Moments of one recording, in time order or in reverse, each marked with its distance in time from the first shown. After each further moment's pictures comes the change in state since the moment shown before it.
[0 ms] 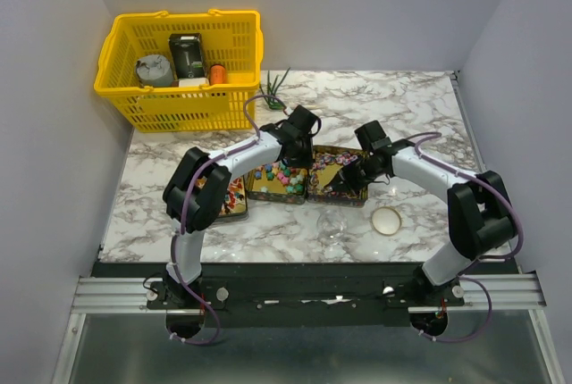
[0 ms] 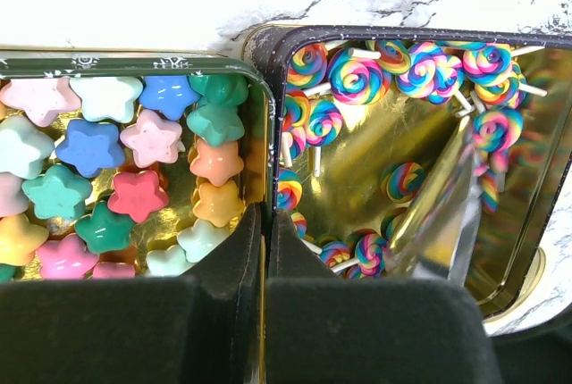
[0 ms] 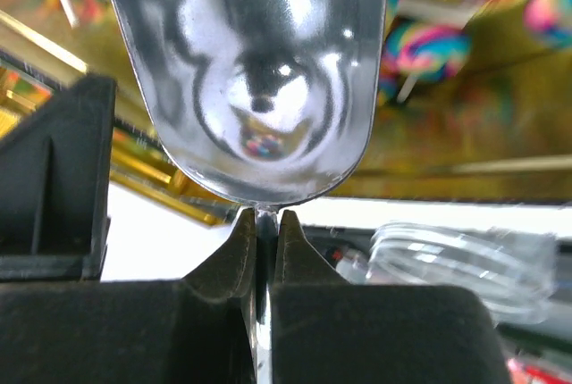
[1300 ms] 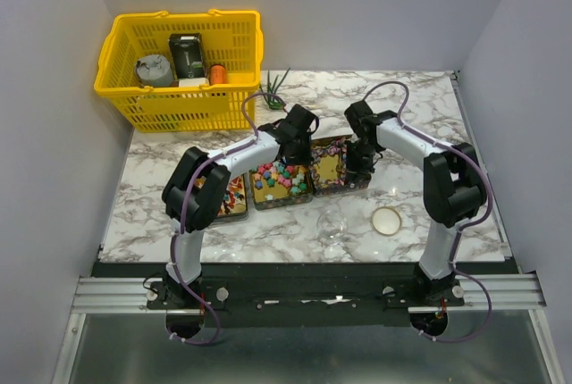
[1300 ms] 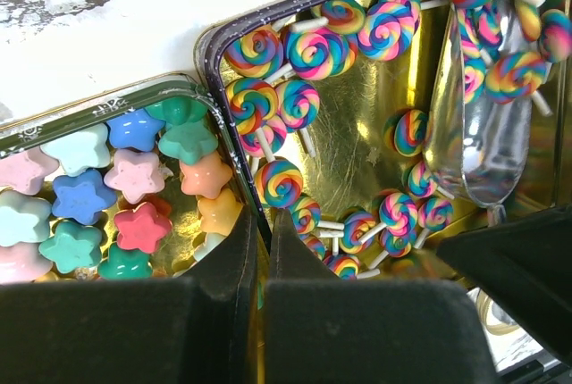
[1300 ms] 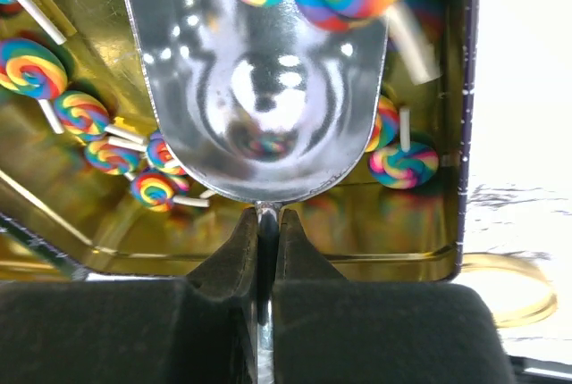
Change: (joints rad) left arm 0.006 -0.003 -0.018 0.048 -0.005 0.050; right arm -0.043 0.295 0.382 -0.296 0.271 -0.945
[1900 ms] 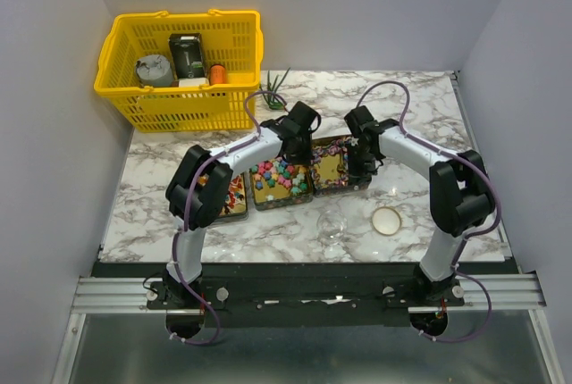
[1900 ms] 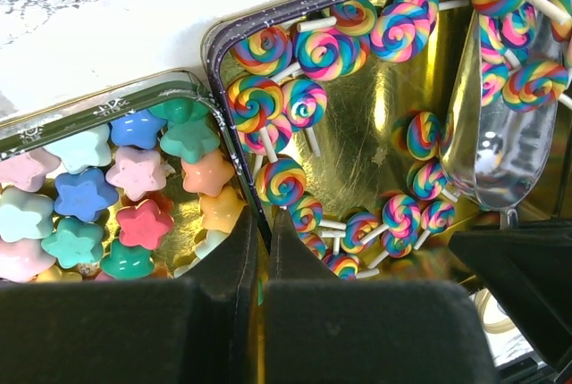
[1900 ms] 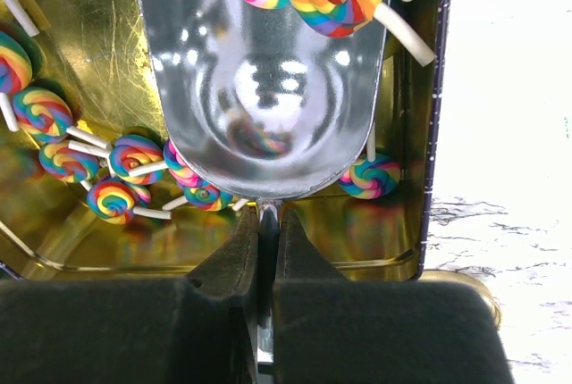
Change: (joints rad) left arm 0.006 0.027 0.061 -0.061 0.001 -0.011; right arm 0.038 -0.086 -0.106 0.105 0.124 -0.090
